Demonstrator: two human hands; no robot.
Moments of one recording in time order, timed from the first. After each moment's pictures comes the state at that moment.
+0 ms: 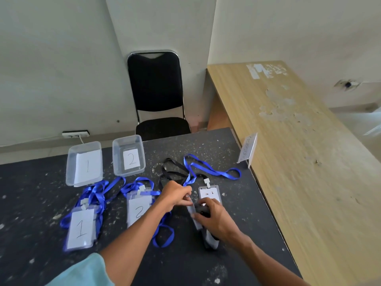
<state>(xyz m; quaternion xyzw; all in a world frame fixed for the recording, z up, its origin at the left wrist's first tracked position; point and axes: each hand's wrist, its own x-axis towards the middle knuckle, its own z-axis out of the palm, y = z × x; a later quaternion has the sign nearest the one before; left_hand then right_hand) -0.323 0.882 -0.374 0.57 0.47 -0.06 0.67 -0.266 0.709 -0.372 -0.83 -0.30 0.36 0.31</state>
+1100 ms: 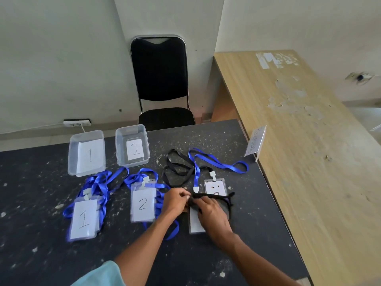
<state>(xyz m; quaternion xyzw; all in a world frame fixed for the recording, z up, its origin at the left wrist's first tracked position) -0.356 0.865 -0.437 0.67 0.49 -0.02 0.56 -0.289 0.727 -0.425 -0.86 -0.43 0.22 0.17</state>
